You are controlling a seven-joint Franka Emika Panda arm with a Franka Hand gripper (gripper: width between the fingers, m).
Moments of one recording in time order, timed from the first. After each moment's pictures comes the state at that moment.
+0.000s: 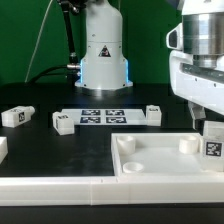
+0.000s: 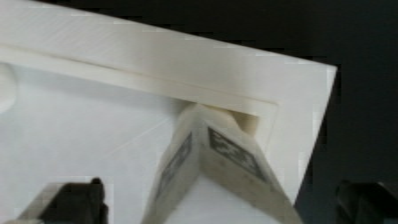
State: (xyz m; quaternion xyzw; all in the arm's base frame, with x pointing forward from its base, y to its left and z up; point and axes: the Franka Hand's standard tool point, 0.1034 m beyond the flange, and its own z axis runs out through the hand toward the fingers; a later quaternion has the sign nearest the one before) arm 0.624 0.121 0.074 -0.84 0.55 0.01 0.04
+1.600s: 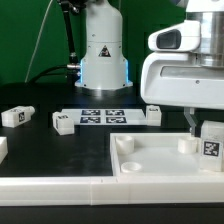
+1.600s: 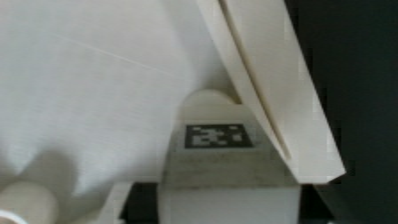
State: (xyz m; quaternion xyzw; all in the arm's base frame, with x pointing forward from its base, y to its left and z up) arm 0.624 0.118 0.073 -0.97 0.25 0.00 0.02
